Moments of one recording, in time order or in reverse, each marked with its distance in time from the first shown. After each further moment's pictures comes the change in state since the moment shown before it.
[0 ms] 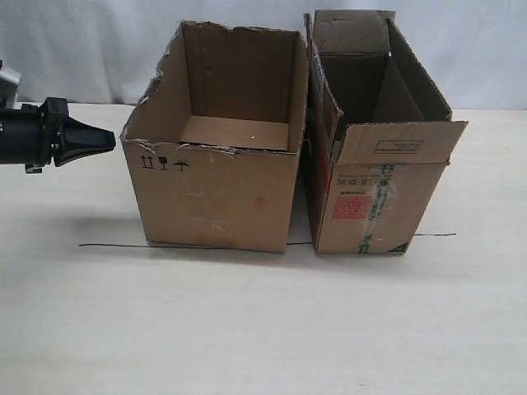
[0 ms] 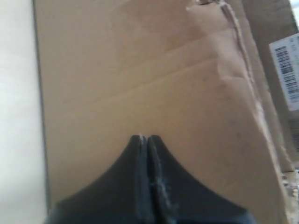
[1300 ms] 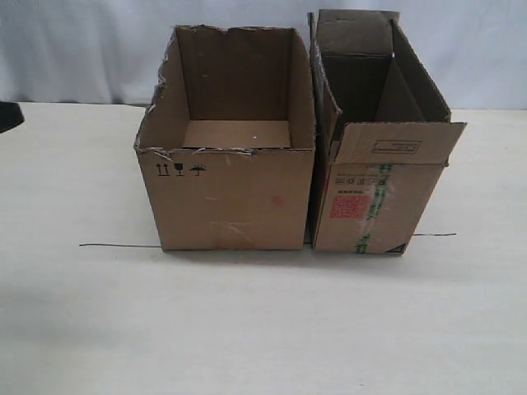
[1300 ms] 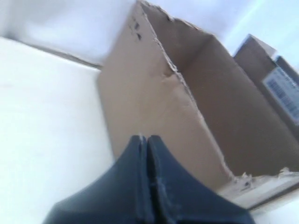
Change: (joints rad) left arm 0.147 -0.638 0.460 -0.192 0.225 0.334; right arm 0.000 0.000 0.000 0.000 0.000 0.000
